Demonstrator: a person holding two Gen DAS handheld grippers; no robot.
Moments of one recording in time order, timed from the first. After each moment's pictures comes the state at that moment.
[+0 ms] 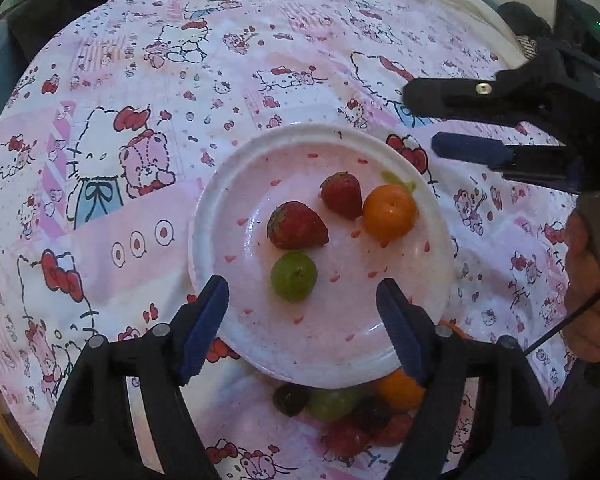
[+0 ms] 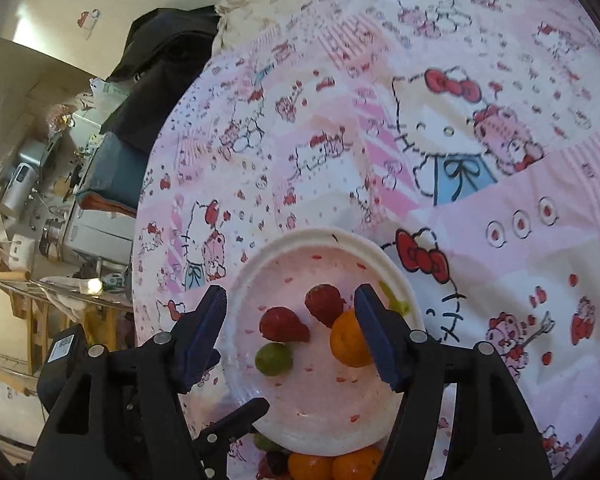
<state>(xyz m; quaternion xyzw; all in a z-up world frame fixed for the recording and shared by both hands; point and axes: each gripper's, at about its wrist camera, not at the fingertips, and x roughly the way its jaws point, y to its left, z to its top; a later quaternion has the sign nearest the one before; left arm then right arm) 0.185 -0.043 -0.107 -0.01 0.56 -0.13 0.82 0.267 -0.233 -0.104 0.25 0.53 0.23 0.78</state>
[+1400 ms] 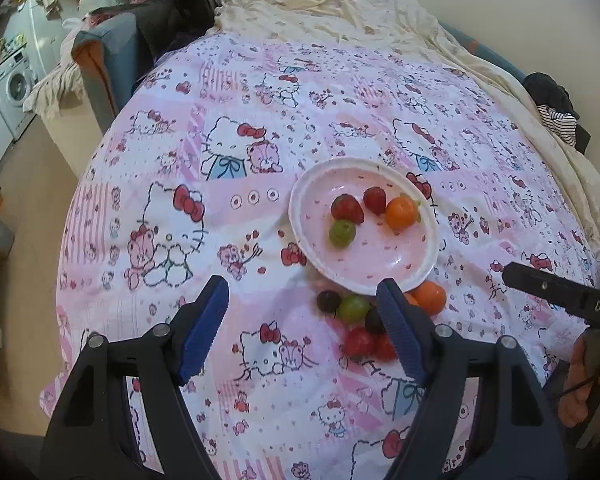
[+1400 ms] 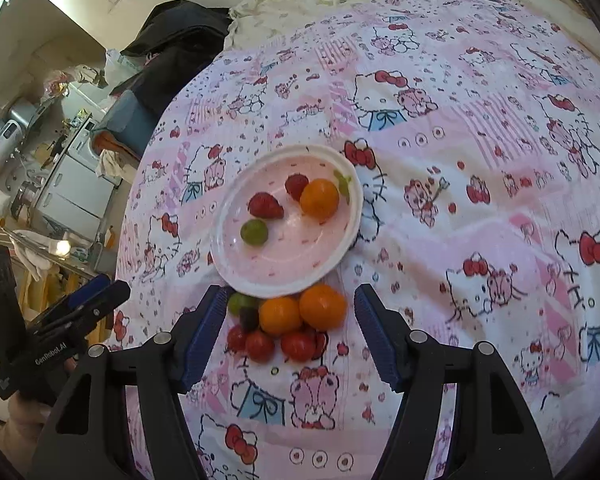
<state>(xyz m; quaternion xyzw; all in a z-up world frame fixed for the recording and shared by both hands) 0.064 0.007 -0.032 -0.06 0.48 -0.02 0.88 0.102 -0.258 -0.065 0.16 0.51 0.20 0.82</state>
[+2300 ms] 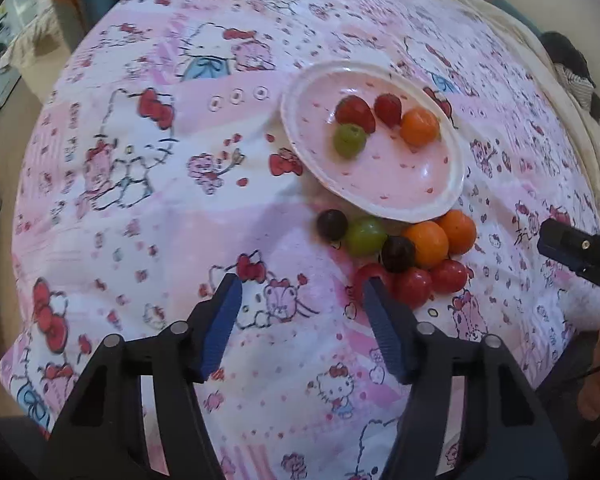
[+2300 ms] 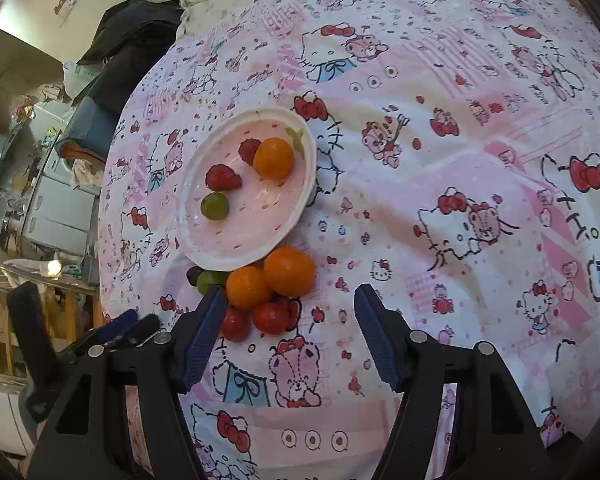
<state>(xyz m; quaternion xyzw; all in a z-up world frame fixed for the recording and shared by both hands) 0.068 -0.005 -0.104 -0.06 0.58 -0.04 0.81 0.100 -0.274 -0.098 0.21 0.56 0.15 0.79</state>
